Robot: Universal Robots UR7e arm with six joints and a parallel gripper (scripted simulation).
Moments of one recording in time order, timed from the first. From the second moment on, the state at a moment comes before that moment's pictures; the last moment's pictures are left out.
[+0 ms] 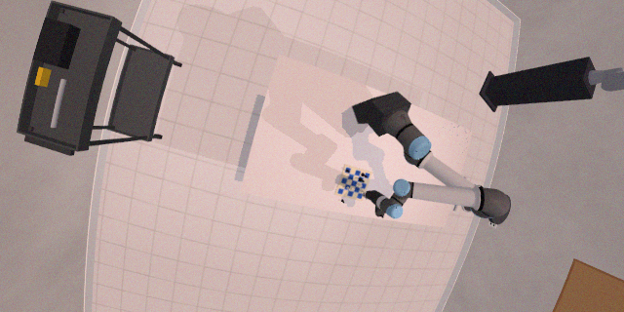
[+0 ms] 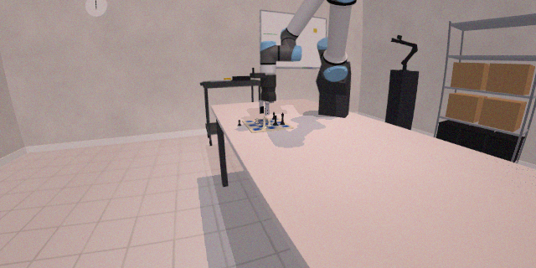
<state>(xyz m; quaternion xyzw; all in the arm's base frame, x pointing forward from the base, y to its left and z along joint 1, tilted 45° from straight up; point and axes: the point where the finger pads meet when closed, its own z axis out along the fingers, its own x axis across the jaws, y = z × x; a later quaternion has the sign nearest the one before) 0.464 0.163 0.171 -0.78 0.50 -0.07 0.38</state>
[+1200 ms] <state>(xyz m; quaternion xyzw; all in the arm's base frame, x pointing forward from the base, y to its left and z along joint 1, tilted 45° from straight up) 0.478 0.178 0.150 -0.78 0.50 -0.07 0.38</state>
